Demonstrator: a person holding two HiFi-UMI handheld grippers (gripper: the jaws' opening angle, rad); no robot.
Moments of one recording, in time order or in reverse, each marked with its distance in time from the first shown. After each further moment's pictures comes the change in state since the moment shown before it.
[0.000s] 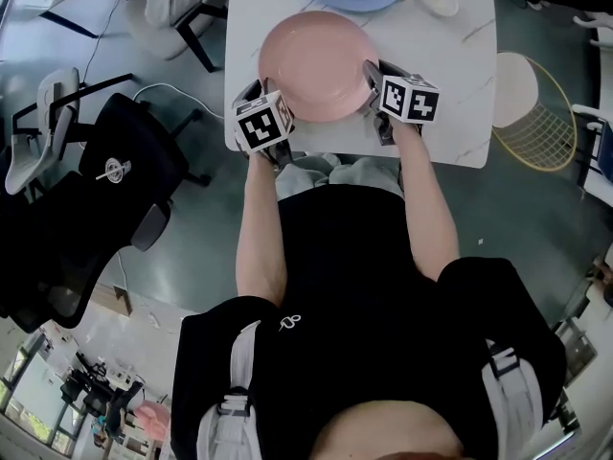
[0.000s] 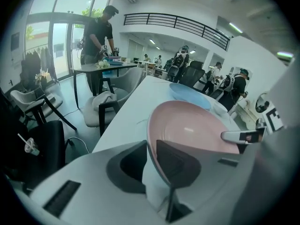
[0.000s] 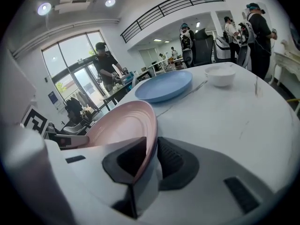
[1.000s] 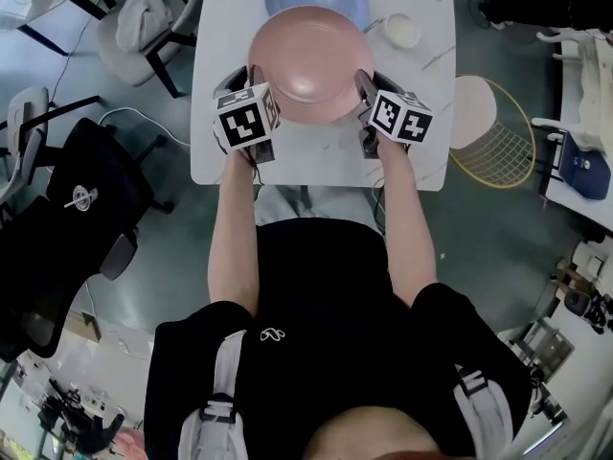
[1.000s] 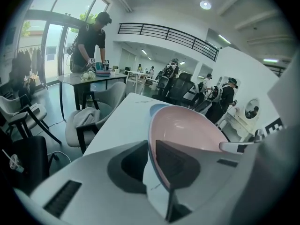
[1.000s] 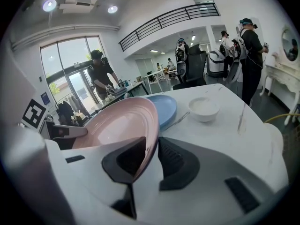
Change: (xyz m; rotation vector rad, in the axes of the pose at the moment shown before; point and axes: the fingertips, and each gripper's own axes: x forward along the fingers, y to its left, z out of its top) left arm 0.011 -0.074 0.102 0.023 -0.110 -0.136; right arm -0.038 -0.043 0.082 -0.006 -0.114 -0.107
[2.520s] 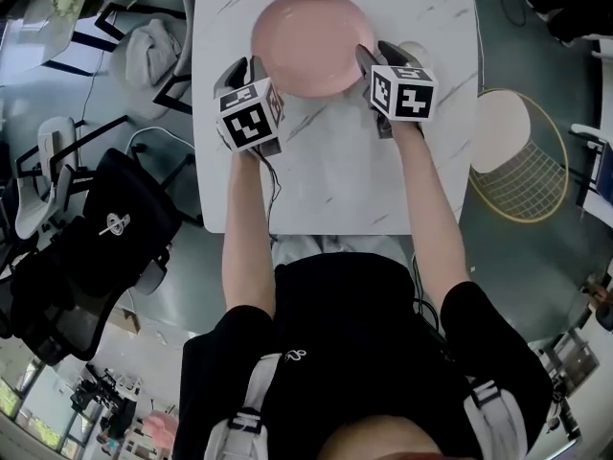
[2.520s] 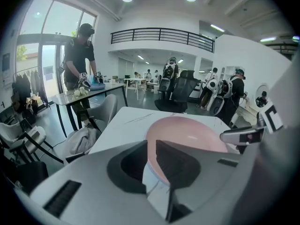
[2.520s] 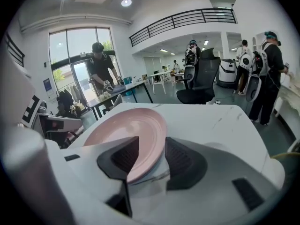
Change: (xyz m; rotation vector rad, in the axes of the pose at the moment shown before) left arm 0.102 -0.029 0.101 0.127 -0.065 0.112; right arm 0.103 -0.050 0.116 -0.157 0.005 0.004
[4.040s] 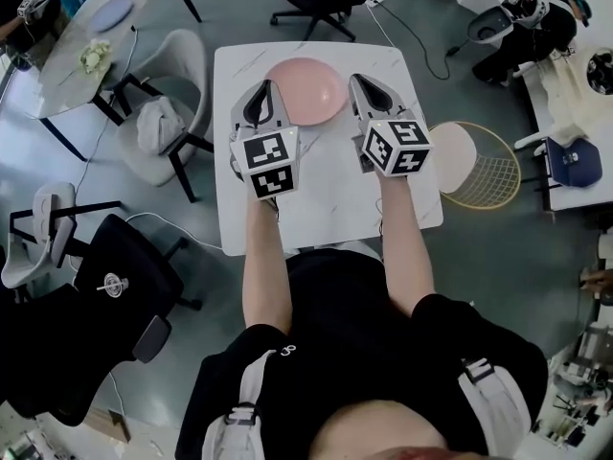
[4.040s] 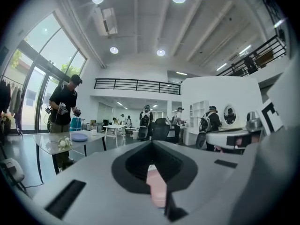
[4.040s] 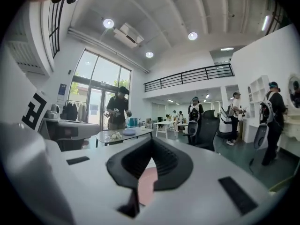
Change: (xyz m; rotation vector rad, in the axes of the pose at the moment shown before) left arm -0.228 -0.031 0.115 0.163 -0.592 -0.260; right arm -0.229 0.148 0.107 -0.179 -0.625 -0.018
